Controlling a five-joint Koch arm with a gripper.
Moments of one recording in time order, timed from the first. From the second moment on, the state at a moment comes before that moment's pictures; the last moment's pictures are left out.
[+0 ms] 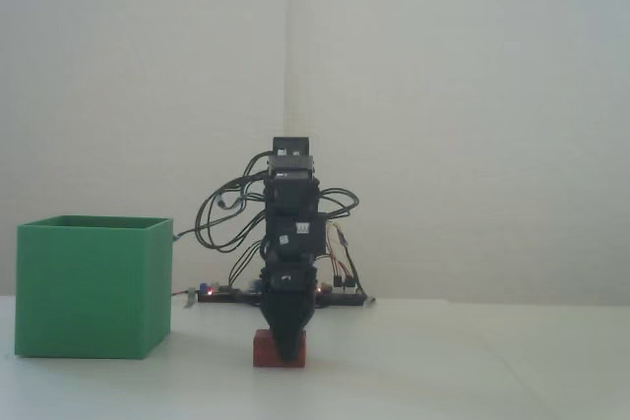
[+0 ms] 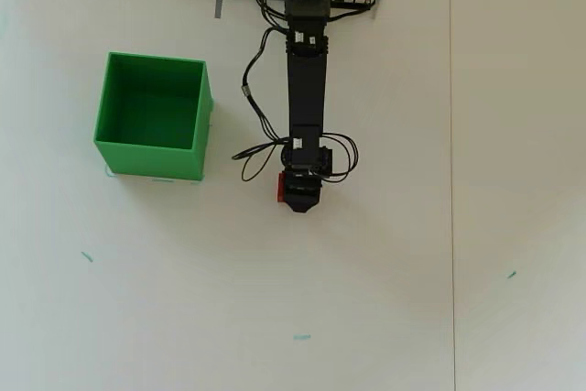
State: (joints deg) arm -3.5 47.1 56.0 86.5 3.2
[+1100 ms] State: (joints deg) arm 5.1 101.3 54.7 92.9 2.9
